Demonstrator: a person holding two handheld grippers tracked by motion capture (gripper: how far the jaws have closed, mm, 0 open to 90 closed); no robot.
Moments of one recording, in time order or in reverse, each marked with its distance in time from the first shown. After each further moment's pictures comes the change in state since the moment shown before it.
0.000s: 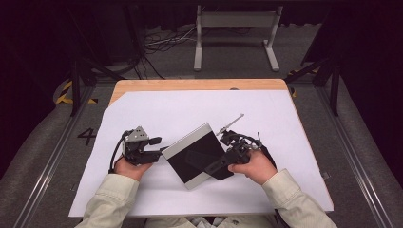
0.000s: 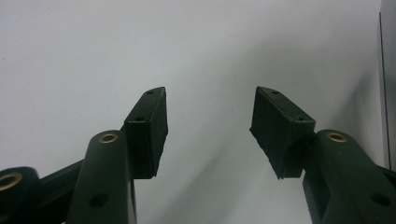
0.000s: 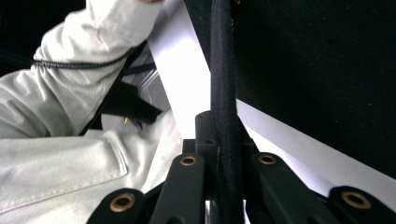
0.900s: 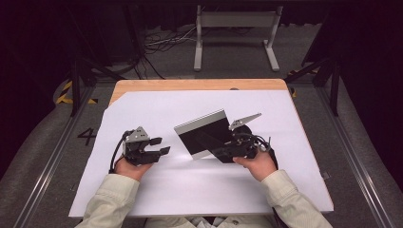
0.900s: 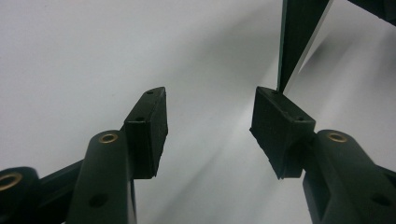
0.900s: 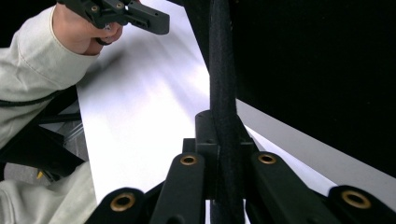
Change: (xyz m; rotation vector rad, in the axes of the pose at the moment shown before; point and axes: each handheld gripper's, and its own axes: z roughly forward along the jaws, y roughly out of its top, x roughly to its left) left arm 0.000 0.000 0.001 0.007 -0.002 0.001; right arm -0.024 -0.015 -0.016 -0.278 -0.256 -0.161
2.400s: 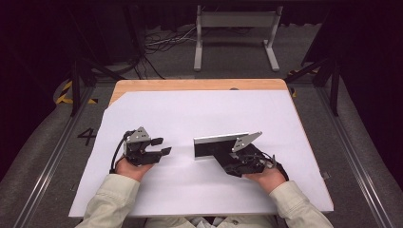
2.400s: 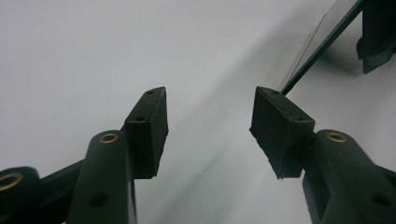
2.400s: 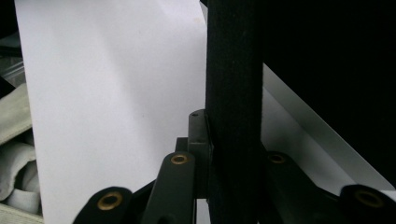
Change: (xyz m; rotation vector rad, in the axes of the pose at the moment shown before) left arm -0.003 0.002 0.001 -0.006 -0.011 0.015; right arm 0.006 -0.048 0.003 0.147 -0.131 -0.194
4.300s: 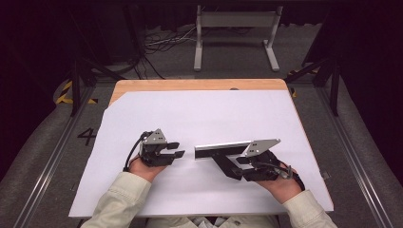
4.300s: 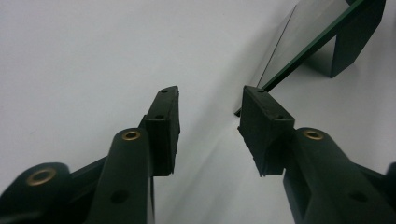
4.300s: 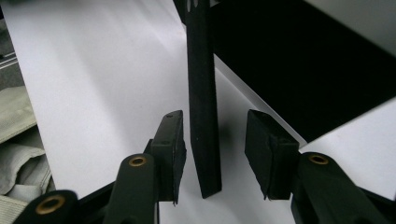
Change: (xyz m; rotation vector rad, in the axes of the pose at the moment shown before) left arm -0.025 0.014 0.033 0.047 -0.100 0.070; right arm 0.027 -0.011 -0.047 -0.073 -0.171 -0.022
